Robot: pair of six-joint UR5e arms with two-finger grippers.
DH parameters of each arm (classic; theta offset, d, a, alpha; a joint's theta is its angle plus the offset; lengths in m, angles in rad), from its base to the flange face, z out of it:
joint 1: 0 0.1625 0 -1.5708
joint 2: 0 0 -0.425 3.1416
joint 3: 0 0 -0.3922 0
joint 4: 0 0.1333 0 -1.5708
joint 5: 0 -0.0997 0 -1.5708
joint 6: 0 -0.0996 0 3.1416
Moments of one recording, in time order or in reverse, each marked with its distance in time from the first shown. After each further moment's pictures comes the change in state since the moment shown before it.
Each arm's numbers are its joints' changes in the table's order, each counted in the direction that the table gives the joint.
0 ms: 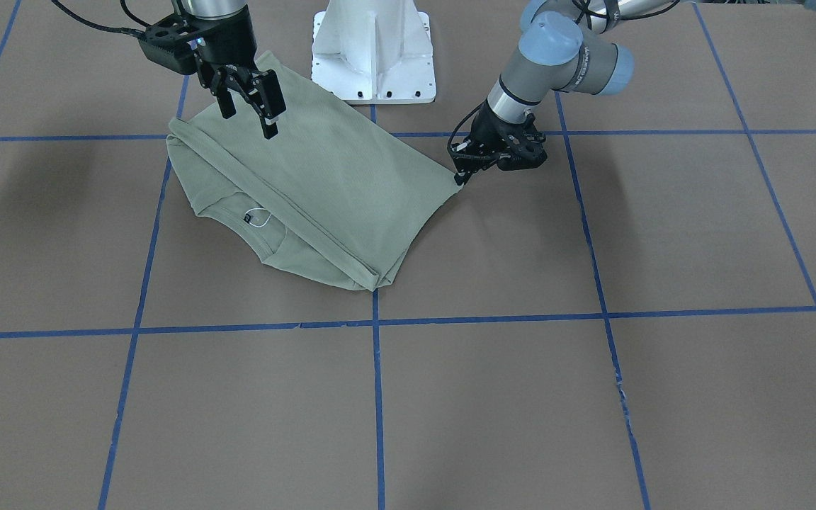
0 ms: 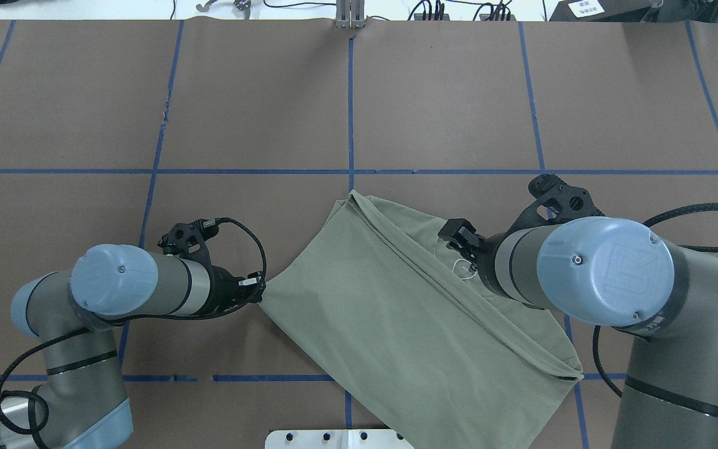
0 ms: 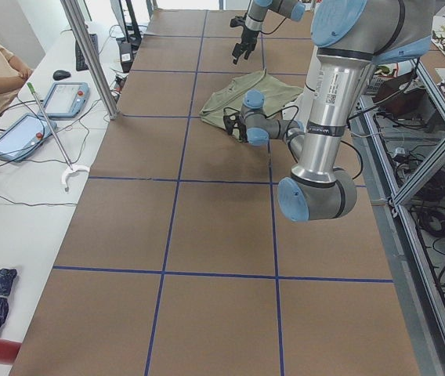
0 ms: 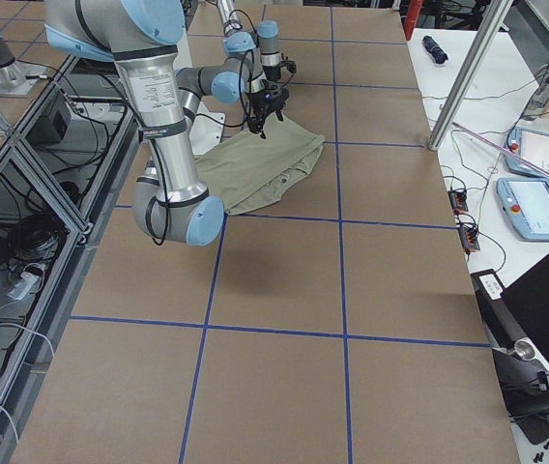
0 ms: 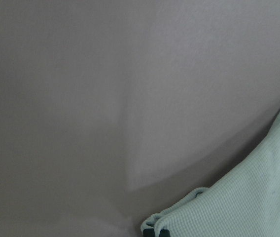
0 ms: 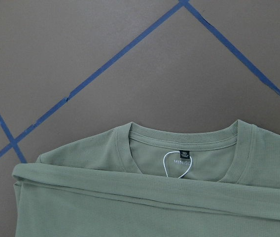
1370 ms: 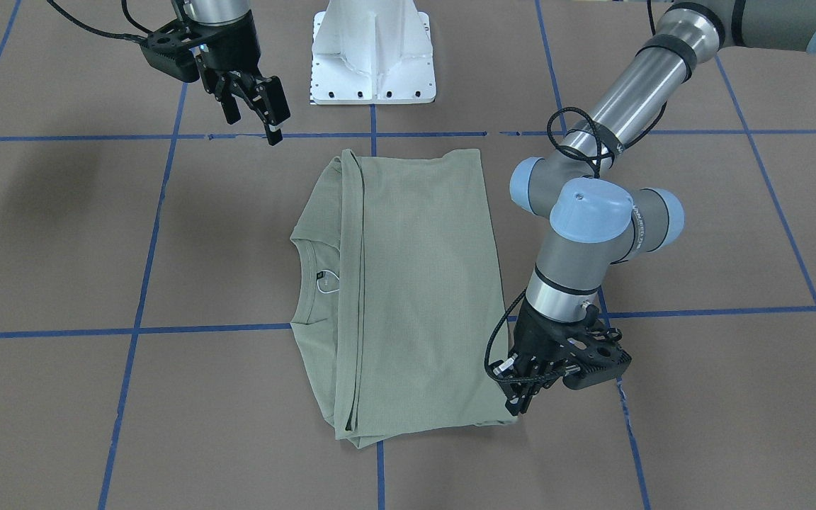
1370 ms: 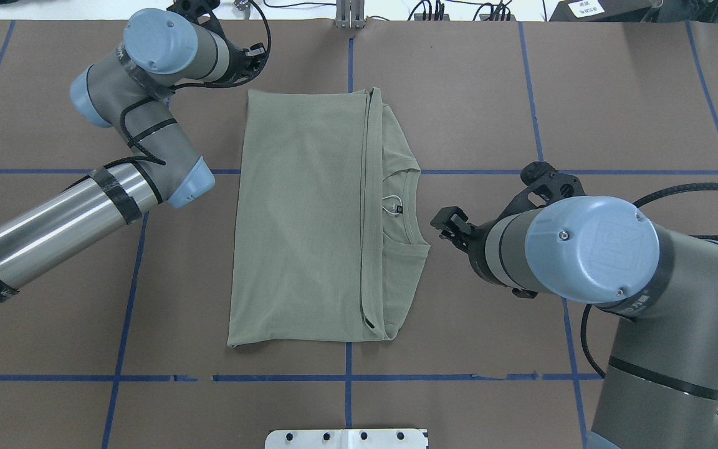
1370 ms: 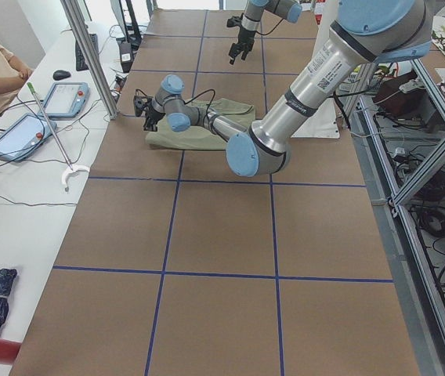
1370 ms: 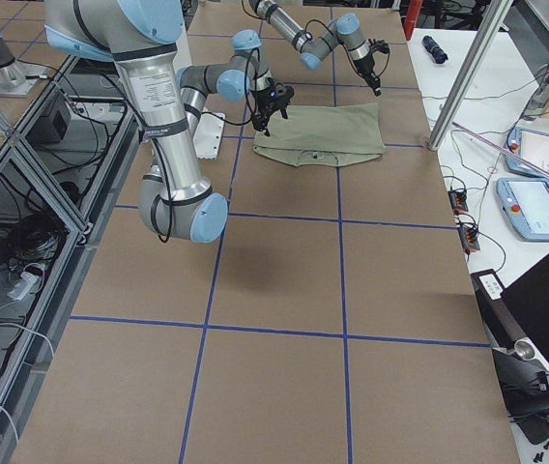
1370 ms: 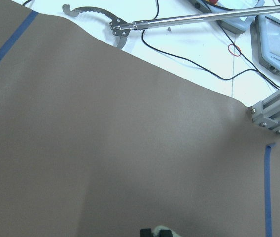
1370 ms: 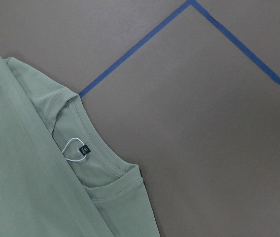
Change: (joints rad) left arm -0.429 0.511 0.697 -0.179 -0.075 -0.215; right arm 0.026 -0.043 -0.048 0.013 -0.032 0.004
